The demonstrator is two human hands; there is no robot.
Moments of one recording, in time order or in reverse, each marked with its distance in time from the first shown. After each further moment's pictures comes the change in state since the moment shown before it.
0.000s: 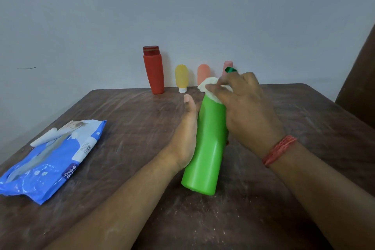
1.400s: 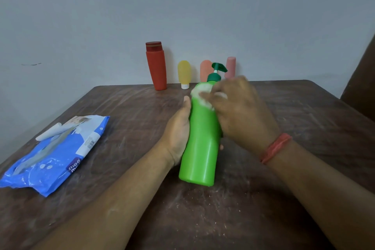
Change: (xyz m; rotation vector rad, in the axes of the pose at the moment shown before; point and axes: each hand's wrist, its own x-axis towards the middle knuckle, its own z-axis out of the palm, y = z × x) left_hand 0.006 -0.012 -0.033 -0.114 0.066 -0.134; right_hand -0.006 -0.002 0.010 -0.009 0.019 -0.179
